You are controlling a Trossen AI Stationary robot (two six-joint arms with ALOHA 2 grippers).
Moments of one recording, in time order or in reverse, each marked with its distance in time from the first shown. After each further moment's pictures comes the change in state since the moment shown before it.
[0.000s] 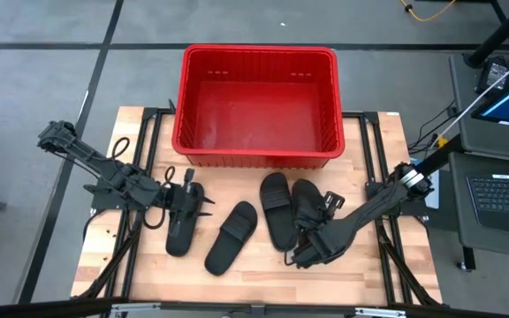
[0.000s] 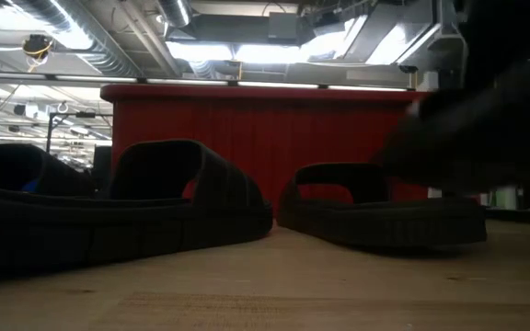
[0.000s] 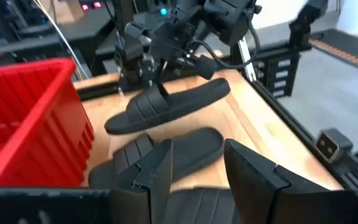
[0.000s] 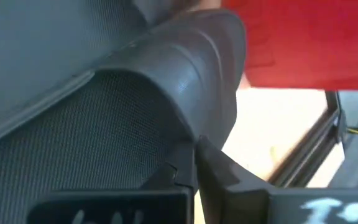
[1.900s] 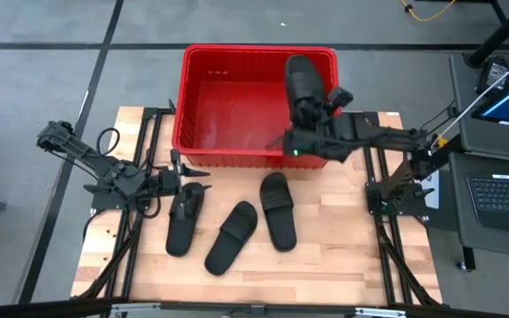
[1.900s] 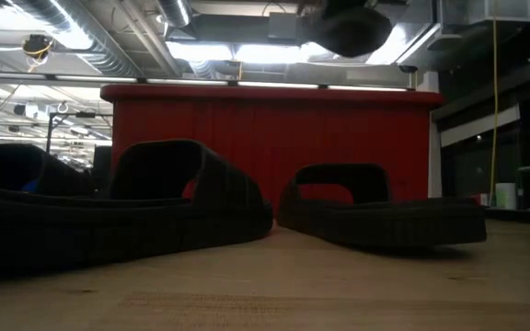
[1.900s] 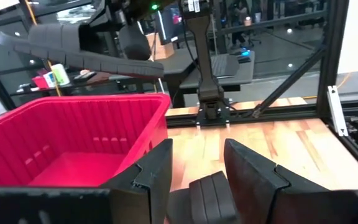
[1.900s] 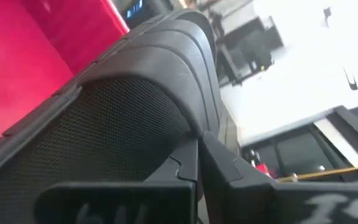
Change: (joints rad) left arm 0.002 -0.071 0.000 0.124 -0.335 0.055; right arm -0.588 -0.162 0.417 0.036 0.816 -0.809
